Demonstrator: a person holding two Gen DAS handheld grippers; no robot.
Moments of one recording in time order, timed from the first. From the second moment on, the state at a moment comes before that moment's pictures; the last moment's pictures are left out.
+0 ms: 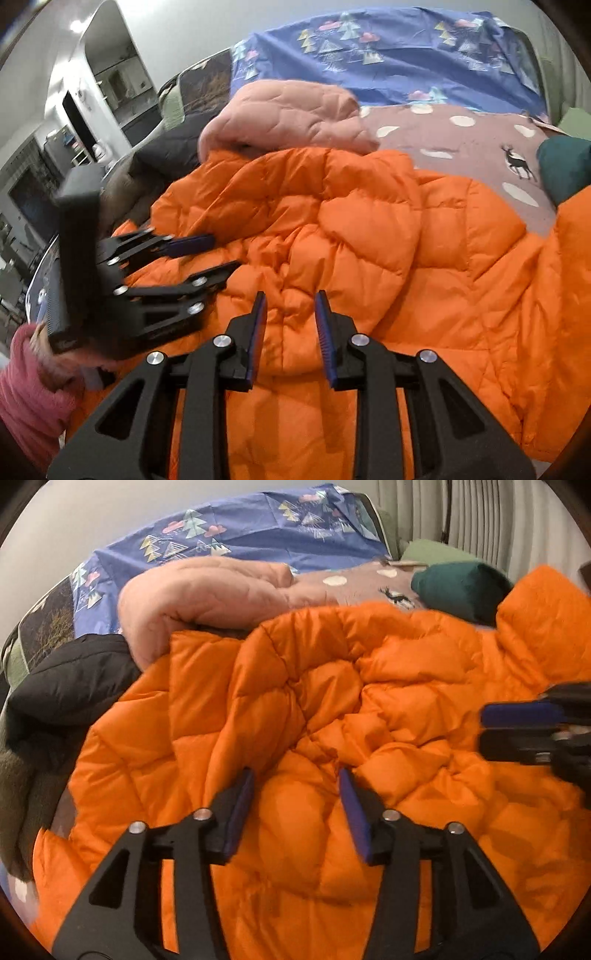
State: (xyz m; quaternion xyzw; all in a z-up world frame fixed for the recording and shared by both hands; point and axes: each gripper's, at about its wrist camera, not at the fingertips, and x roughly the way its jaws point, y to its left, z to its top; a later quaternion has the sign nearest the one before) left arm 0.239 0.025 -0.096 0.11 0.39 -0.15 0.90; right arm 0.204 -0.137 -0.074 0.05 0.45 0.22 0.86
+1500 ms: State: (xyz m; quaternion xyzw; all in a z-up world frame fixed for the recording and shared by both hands) left arm 0.058 0.409 -0.100 -0.31 0.31 0.22 0.87; right arm 0.201 -0.092 -0.121 0.06 0.44 0.14 0.89
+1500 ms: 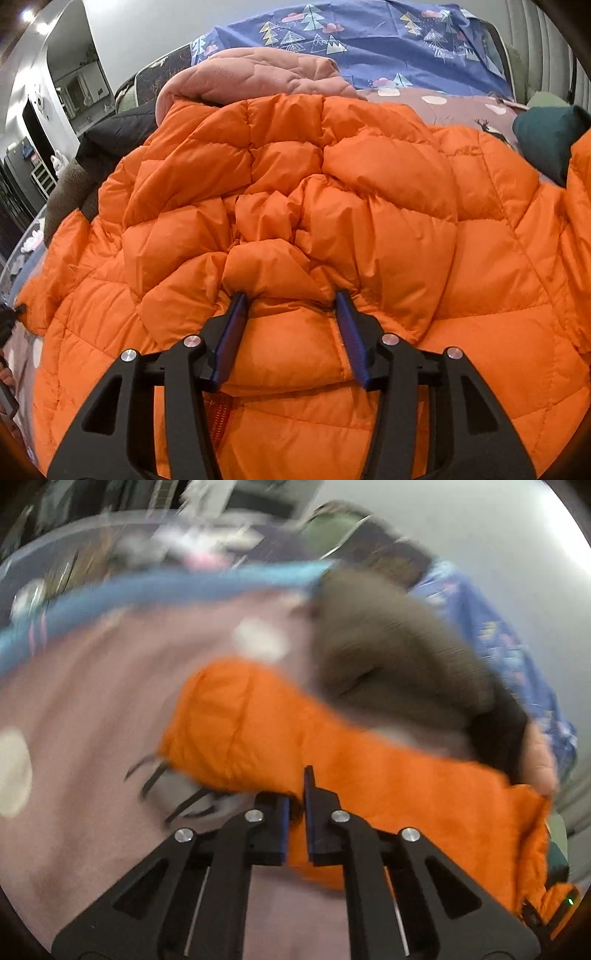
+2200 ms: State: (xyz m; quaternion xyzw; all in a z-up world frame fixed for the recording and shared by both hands) left arm 0.144 0.095 0.044 -0.04 0.26 -0.08 0.96; right arm 0.200 -0.109 -0.125 0.13 0.43 0.19 0.88
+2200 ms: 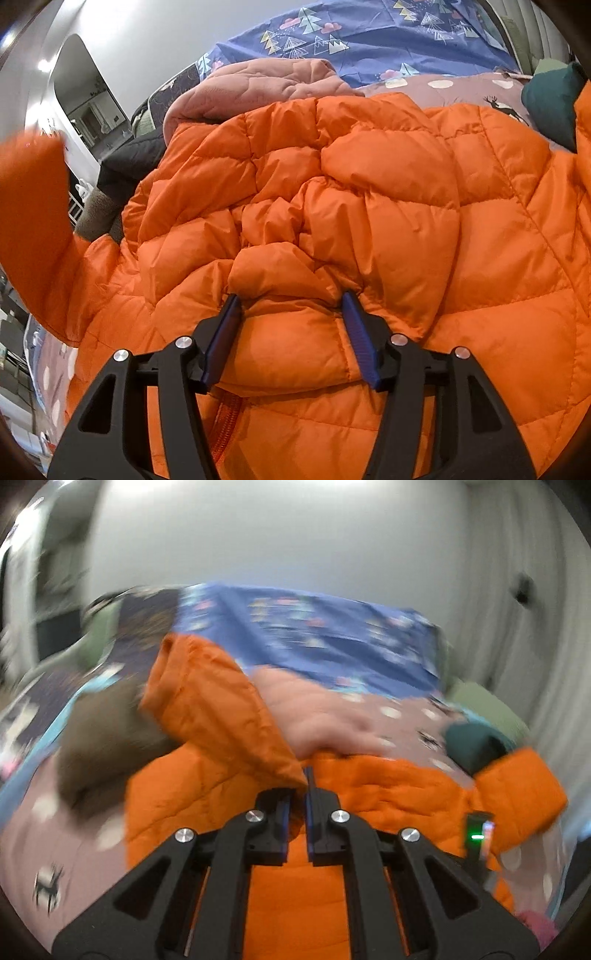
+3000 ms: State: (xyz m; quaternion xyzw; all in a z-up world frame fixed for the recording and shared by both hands) left arm 0.163 0.111 -0.055 -0.02 0.36 -0.05 0.93; right arm 0.216 -0.210 -0.093 0.20 0.45 0.11 0.87
